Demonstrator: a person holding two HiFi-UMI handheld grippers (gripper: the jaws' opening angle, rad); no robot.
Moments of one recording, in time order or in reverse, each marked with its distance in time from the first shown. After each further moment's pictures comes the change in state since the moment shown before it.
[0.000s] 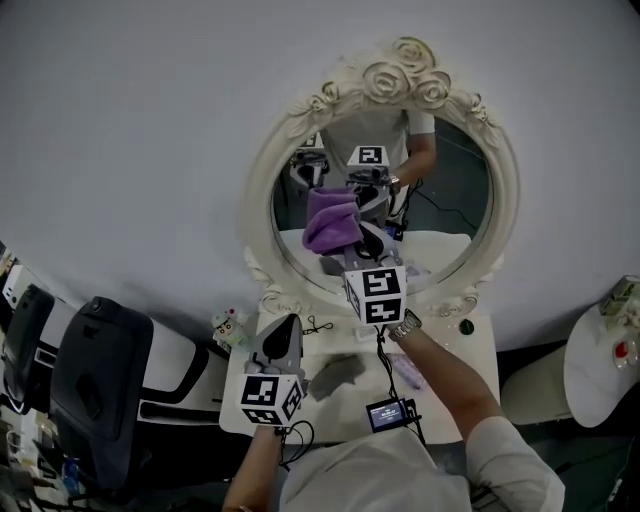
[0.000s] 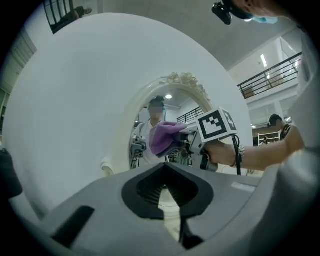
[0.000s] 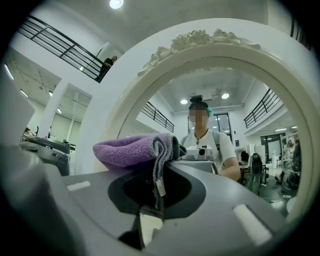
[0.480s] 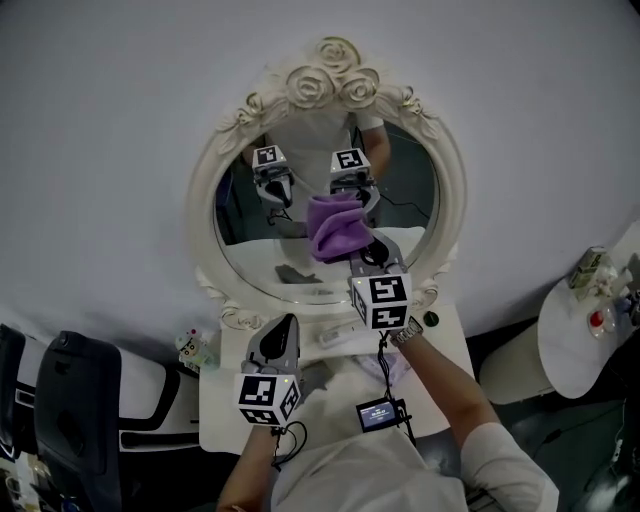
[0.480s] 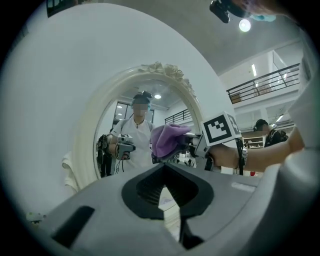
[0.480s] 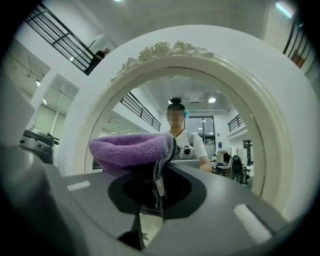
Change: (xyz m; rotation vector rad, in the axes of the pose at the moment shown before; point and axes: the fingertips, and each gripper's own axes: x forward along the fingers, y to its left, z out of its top) left arm 0.052 -0.066 -0.005 -0.003 0.002 -0.180; right arm -0.058 -0.103 -0.017 -0.019 0.021 -0.186
